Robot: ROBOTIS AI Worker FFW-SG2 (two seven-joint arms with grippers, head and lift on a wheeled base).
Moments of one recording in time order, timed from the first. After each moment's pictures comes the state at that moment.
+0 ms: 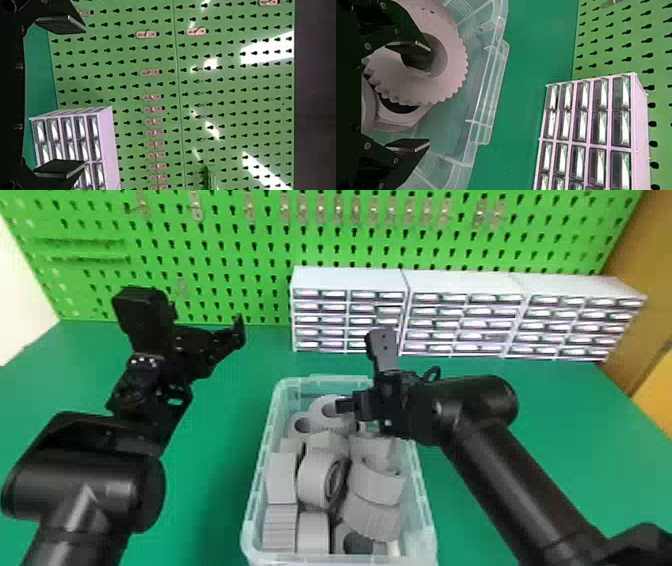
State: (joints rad) left arm -0.16 0.16 -0.08 -1.77 0.10 0.22 -0.05; right arm -0.64 -0.02 0.41 -1.13 -0.42 0.84 -0.12
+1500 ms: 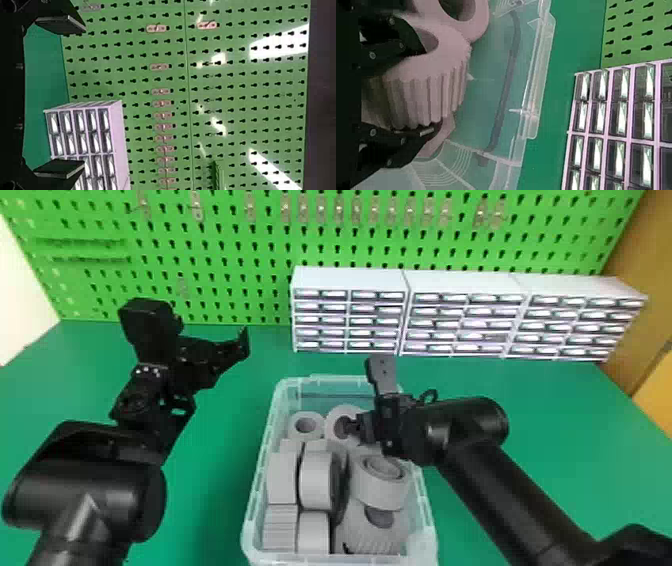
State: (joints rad) left arm -0.14 0.16 -0.08 -1.77 0.11 0.23 -0.07; right arm -0.64 -0.02 0.45 -0.98 -0.40 0.76 -0.14
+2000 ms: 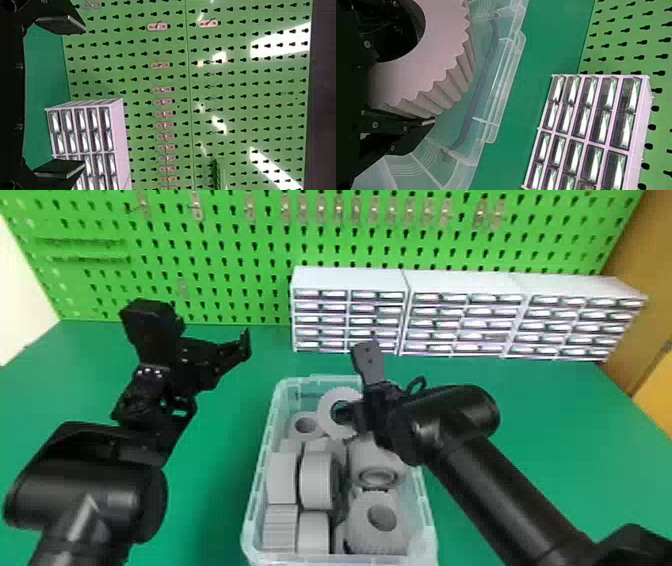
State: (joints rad) left arm -0.14 0.16 -0.09 -1.77 0.11 0.23 -0.07; right arm -0.63 -0.02 0.51 -1.10 -0.35 0.77 -0.21
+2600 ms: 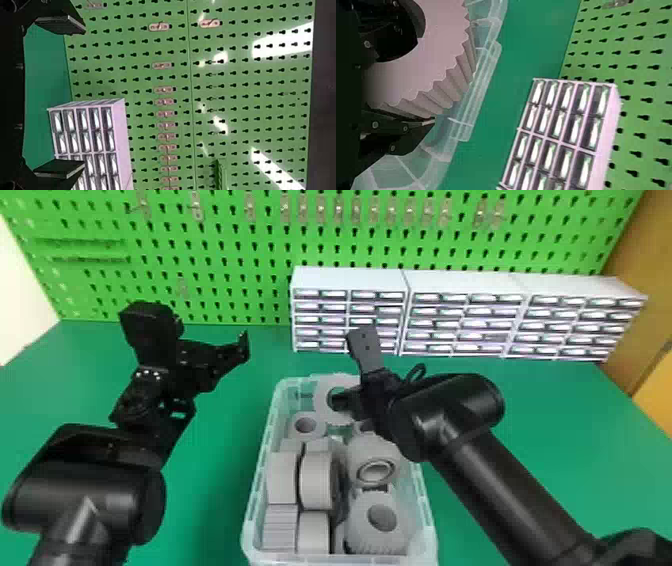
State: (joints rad) left arm -0.13 0.16 -0.08 -1.77 0.11 0.24 -0.07; right arm -0.61 -0.05 0.53 -1.23 -0.32 0.81 -0.21
